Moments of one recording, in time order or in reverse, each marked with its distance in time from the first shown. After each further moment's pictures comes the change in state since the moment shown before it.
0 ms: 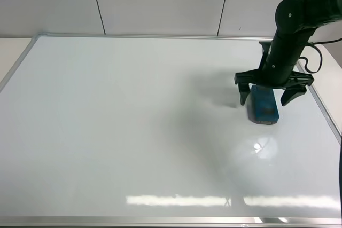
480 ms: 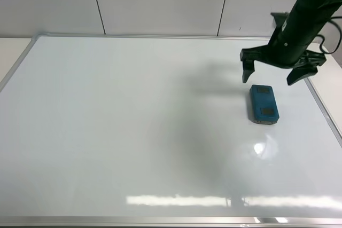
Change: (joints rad) left arm 0.000 0.000 0.000 0.000 0.000 -0.001; right arm 0.001 -0.210 0.000 -0.008 -0.012 0.000
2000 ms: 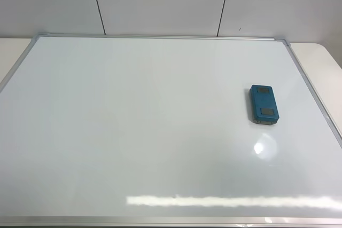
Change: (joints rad) left arm 0.000 0.000 0.000 0.000 0.000 0.000; right arm -0.182 -1.405 -0.003 -0.305 0.382 -0.050
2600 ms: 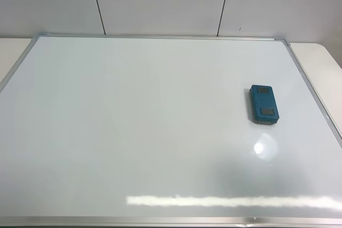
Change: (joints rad) left arm 0.000 0.000 0.000 0.000 0.000 0.001; right arm 0.000 -0.286 0.517 0.275 -0.093 -0.211
